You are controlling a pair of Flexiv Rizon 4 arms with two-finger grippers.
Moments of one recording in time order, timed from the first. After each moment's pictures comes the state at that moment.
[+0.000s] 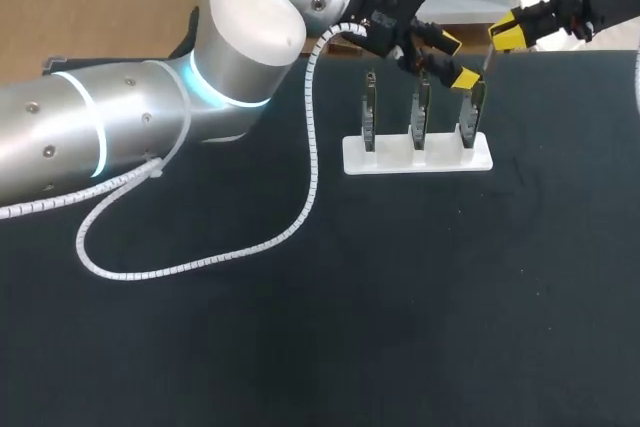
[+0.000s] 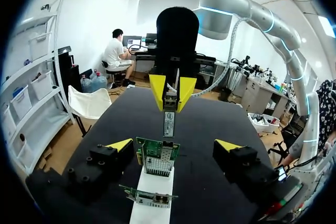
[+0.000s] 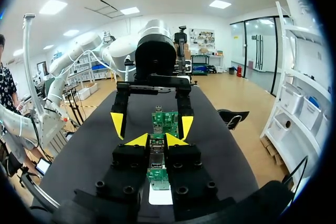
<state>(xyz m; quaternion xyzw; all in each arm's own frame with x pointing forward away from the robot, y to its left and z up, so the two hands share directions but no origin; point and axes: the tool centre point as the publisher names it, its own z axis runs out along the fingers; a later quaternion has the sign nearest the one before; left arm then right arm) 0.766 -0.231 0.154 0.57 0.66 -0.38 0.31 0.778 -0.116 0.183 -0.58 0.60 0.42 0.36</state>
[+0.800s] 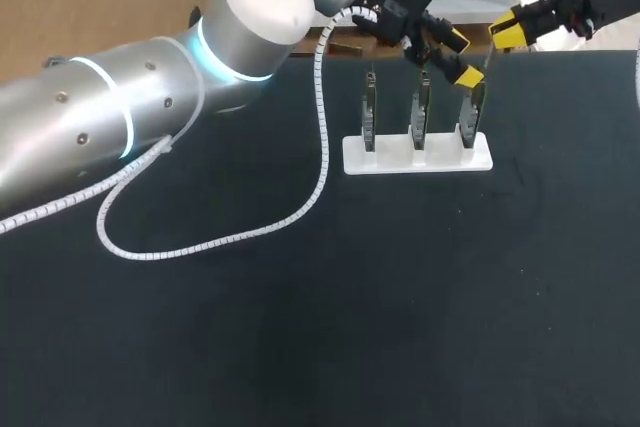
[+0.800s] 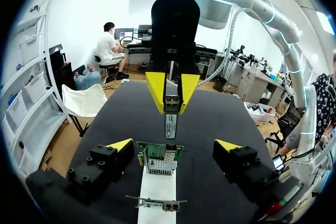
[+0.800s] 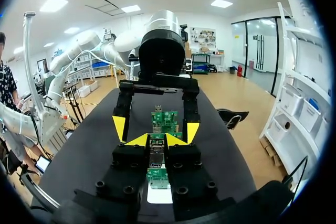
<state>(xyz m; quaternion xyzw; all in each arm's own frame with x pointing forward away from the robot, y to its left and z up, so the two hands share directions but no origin) 0.774 -0.239 0.153 0.60 0.65 -0.37 0.28 0.780 -0.116 0.185 -0.59 0.60 0.41 0.35</state>
